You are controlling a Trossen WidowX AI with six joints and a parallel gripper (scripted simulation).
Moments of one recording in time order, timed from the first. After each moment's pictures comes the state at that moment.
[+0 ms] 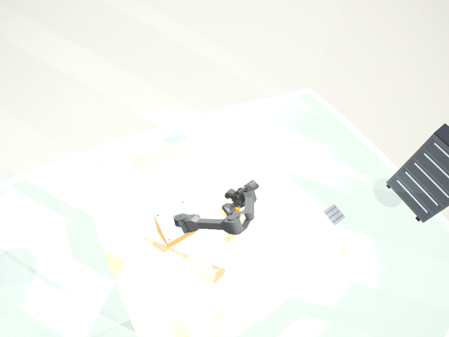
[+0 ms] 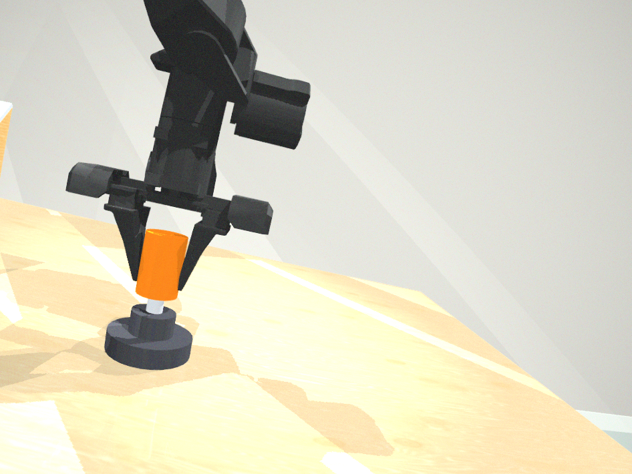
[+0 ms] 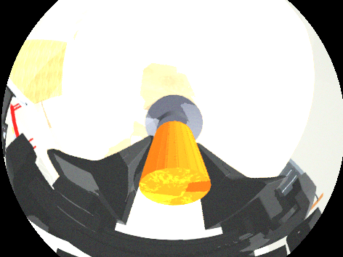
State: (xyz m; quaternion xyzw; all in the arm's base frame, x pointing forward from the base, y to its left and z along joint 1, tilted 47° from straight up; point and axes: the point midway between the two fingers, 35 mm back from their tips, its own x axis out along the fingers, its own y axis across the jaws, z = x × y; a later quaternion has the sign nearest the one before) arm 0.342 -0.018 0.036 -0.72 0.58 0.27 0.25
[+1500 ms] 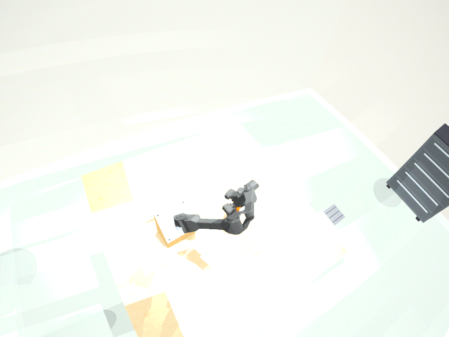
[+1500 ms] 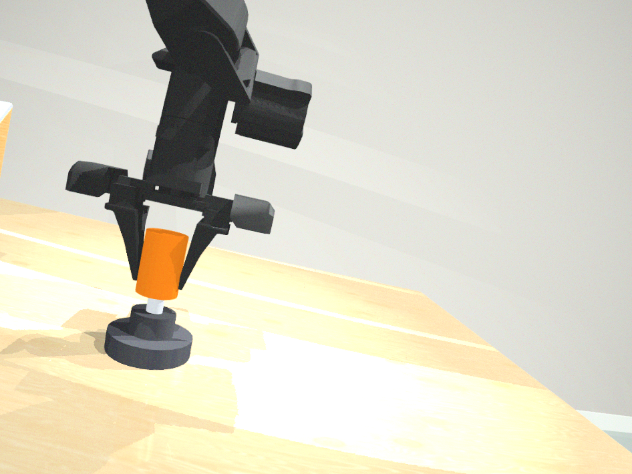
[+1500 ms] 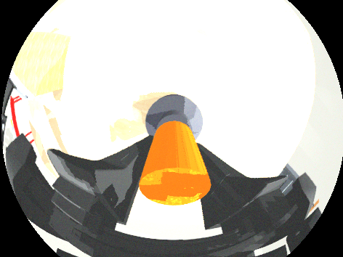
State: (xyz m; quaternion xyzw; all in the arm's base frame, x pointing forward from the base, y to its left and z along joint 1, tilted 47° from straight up) arm 0.343 -0.017 0.037 -0.73 0.58 0.29 0.23
